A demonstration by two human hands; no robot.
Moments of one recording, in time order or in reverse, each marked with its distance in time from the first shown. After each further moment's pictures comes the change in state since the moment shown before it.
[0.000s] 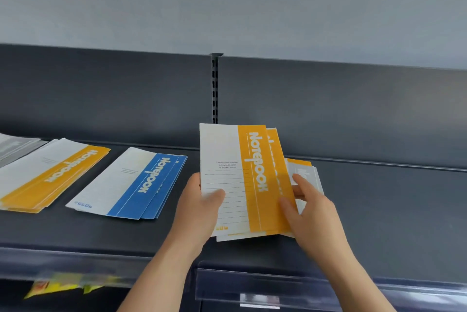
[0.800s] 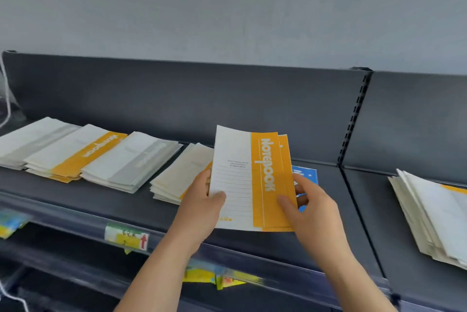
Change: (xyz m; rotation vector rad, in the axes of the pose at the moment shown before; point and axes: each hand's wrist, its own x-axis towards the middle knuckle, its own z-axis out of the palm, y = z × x) left_hand 0.024 -0.048 -0.288 0.048 0.049 0.036; right_hand -0.027 -0.212 0.190 0.199 -0.088 -0.134
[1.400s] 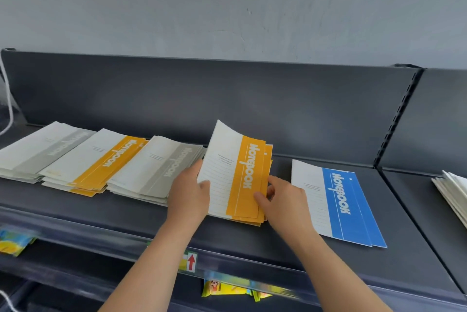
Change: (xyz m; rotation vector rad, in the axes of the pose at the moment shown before) left_hand 0.085 -0.061 -0.100 0.471 0.232 0.165; right_hand 0.042 -0.058 0.126 -0.358 -0.134 0.024
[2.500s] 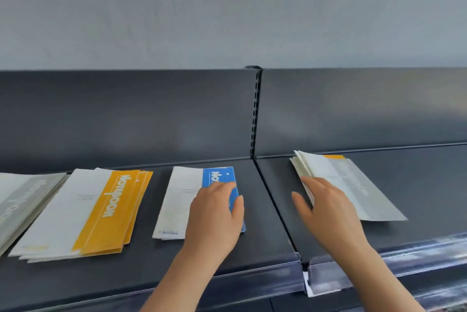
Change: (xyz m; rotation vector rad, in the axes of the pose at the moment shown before) left_hand -0.092 0.190 0.144 0.029 -0.274 0.418; right_hand -0.085 0.203 -0.166 -0.260 0.386 0.226
